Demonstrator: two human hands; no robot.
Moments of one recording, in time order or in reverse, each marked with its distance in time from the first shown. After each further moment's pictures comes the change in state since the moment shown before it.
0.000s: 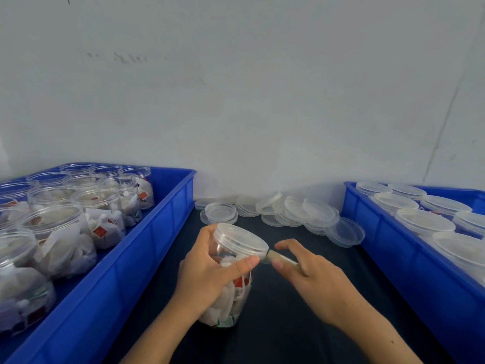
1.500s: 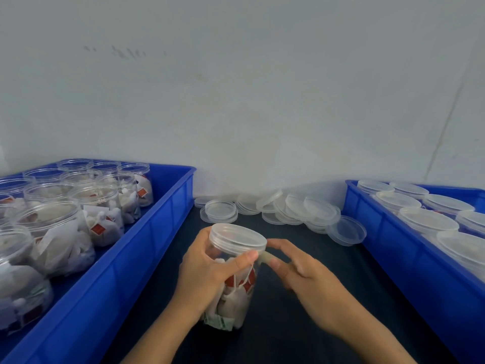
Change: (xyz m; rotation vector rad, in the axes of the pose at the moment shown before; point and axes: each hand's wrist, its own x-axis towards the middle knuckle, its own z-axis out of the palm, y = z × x) left_hand -0.001 0.000 0.001 -0.086 0.027 -0.070; right_hand 0.002 -0.003 0.013 0.289 -0.042 -0.074
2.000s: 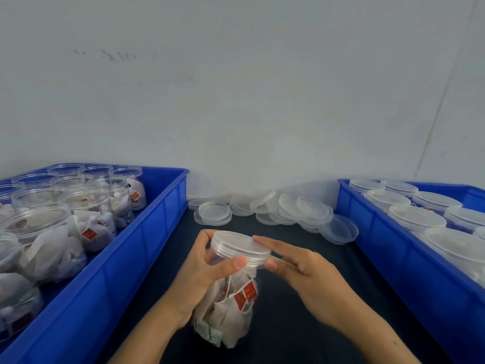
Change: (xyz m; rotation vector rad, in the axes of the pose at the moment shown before) left_hand 0.004 0.004 -0.005 -0.247 -0.333 -0.057; right_hand -0.001 0.000 -0.013 -0.090 0.052 -0.086
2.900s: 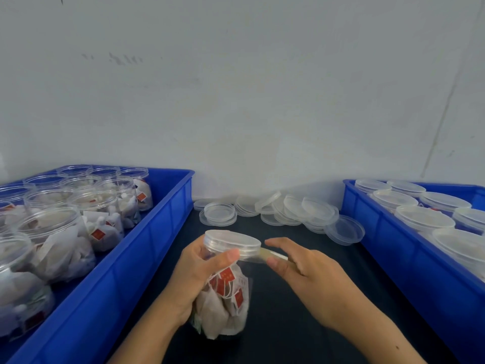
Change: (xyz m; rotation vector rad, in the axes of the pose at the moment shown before) left_hand -0.002 0.004 -0.009 0.047 0.132 -0.011; right_hand -0.003 -0.012 -0.001 -0.194 -0.014 0.067
